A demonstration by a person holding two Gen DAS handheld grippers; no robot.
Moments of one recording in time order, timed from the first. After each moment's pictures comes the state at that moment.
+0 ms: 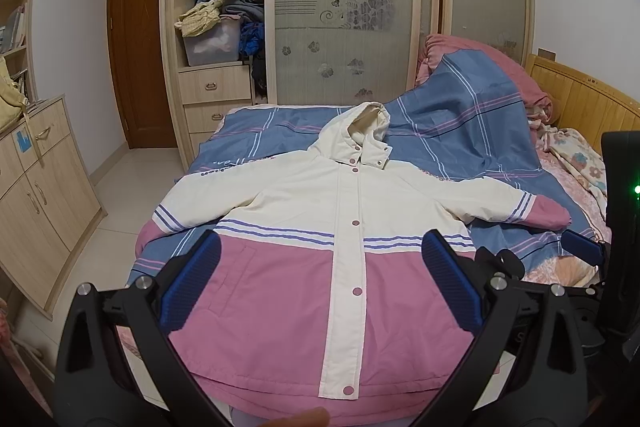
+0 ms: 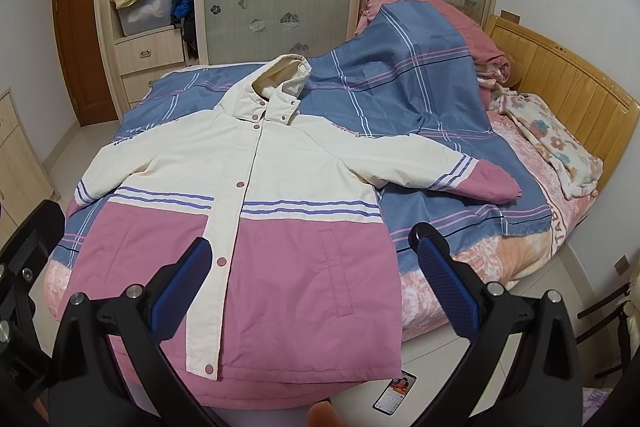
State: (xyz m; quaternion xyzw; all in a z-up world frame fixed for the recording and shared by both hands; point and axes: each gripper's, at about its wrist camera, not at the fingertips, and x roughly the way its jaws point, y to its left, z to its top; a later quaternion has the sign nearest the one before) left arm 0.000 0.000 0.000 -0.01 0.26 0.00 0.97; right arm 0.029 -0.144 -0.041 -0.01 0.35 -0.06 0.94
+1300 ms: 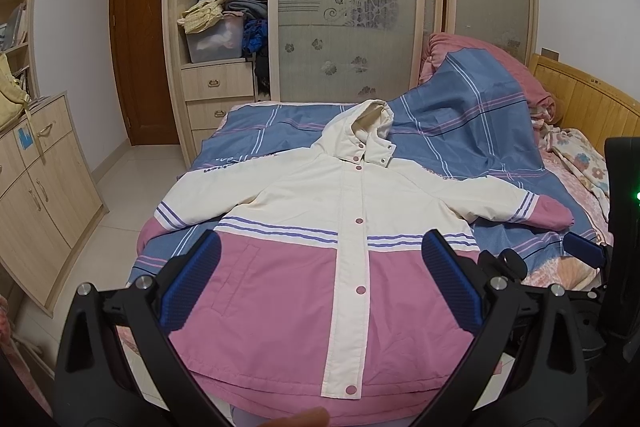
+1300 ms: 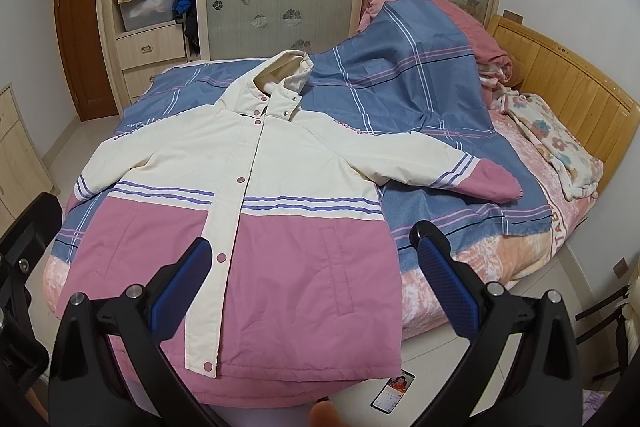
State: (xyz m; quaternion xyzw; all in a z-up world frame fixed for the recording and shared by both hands) left arm -0.001 0.005 -0.009 -0.01 0.26 0.01 0.97; right arm 0.030 -0.143 -0.044 -0.01 0.35 -0.06 0.93
